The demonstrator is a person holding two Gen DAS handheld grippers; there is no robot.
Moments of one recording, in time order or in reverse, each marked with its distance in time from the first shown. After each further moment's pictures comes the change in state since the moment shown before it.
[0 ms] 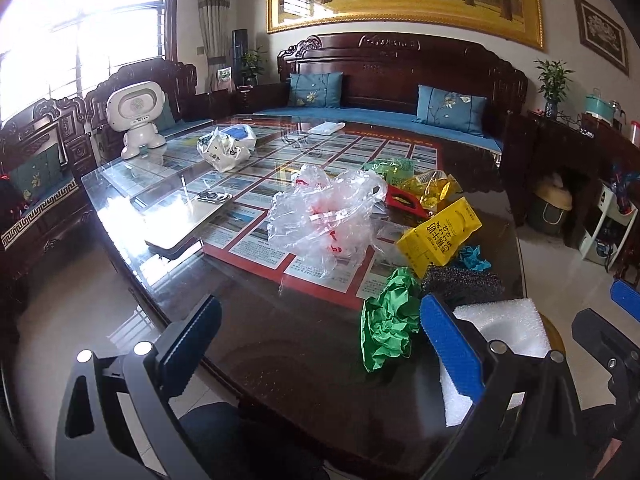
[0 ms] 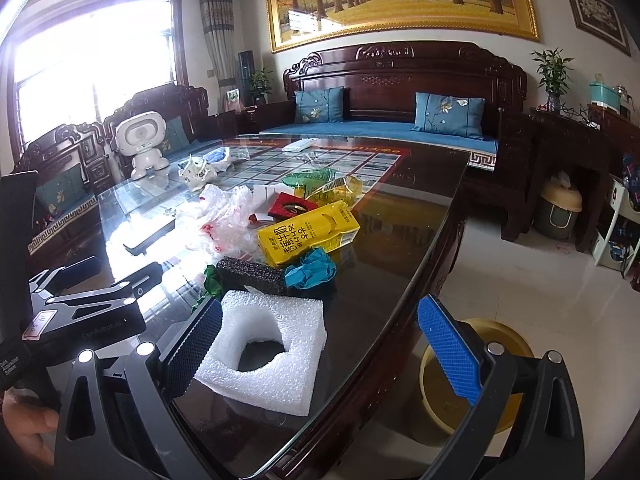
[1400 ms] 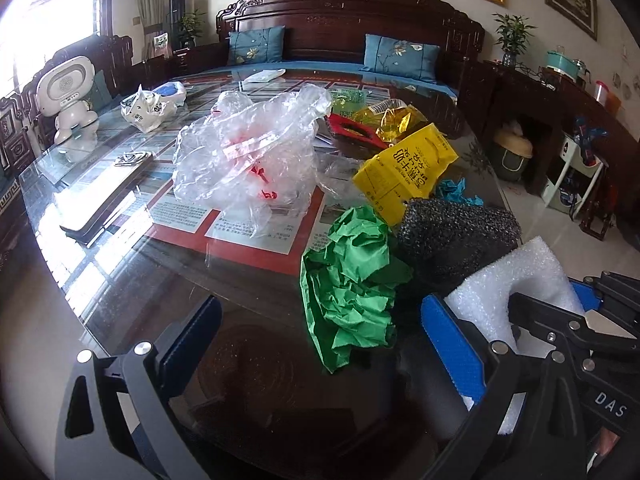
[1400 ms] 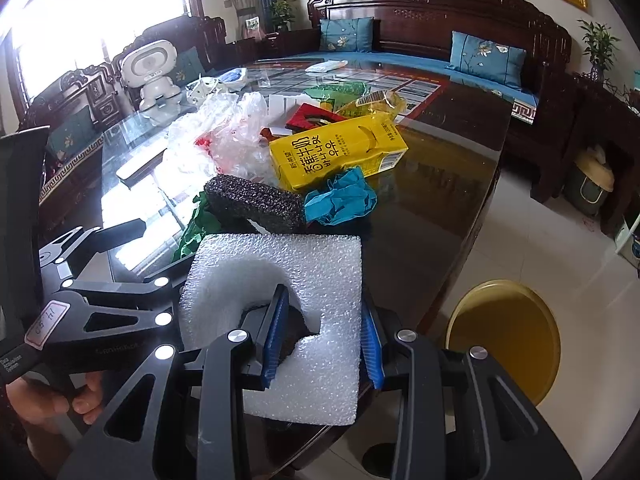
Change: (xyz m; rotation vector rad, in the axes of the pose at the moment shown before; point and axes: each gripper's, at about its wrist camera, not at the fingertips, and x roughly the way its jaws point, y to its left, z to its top) left arm 0.073 -0.020 -0.015 0.099 0.170 -0.183; right arm 0.071 0.011 -0.014 -0.074 0.259 0.056
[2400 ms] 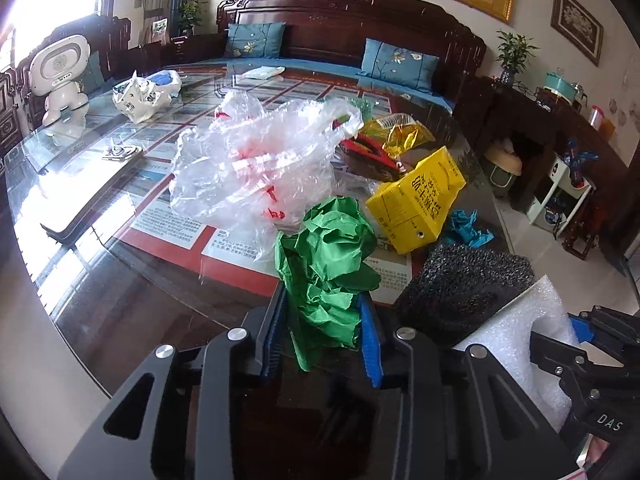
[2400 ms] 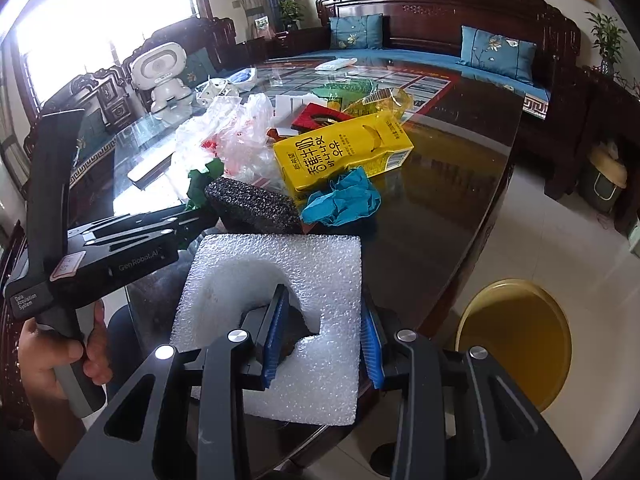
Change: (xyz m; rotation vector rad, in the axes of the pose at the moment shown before) left arm 0.007 0.022 0.013 -0.071 -0.012 -0.090; right arm -0.001 -0.008 0.000 0.008 0.004 0.064
